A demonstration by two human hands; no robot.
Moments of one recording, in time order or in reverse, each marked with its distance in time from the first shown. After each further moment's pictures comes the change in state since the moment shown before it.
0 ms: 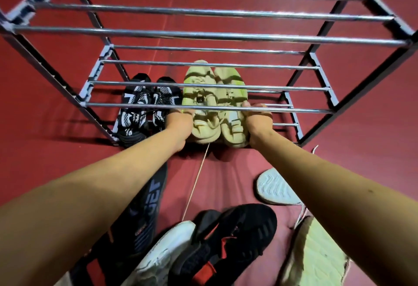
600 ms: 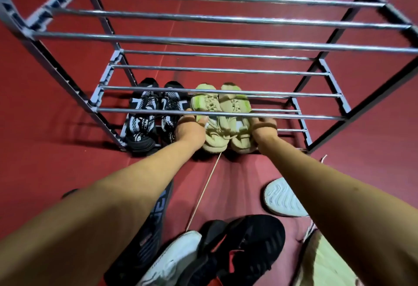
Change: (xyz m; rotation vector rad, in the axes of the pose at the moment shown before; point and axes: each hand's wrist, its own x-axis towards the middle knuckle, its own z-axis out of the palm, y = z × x) left_hand -0.003 0.004 0.006 0.610 0.066 0.171; right_hand 0.021 0.009 0.001 -0.362 0.005 -0.057
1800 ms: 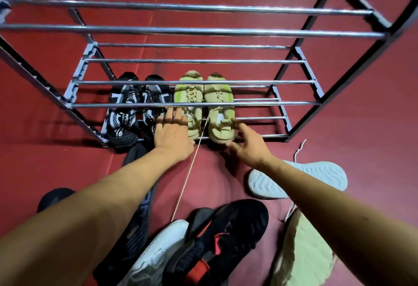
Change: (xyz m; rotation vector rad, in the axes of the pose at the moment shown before) left_hand -0.005 -0.039 0.018 0.898 -0.021 0.457; right_hand -0.051 0.046 -0.046 -0.507 -0.314 -0.483
